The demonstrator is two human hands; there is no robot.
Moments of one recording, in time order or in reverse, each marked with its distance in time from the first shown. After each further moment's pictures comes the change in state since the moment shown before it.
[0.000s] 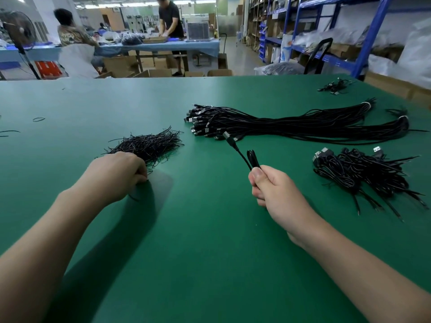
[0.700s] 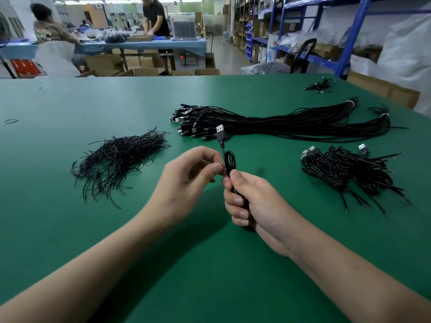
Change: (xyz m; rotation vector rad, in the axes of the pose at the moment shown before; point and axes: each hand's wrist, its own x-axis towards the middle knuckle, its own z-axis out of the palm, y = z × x) left_hand -0.024 0.132 0.000 -1.349 0.254 0.451; right_hand -0.008 -0.011 0.012 0.591 -0.304 0.145
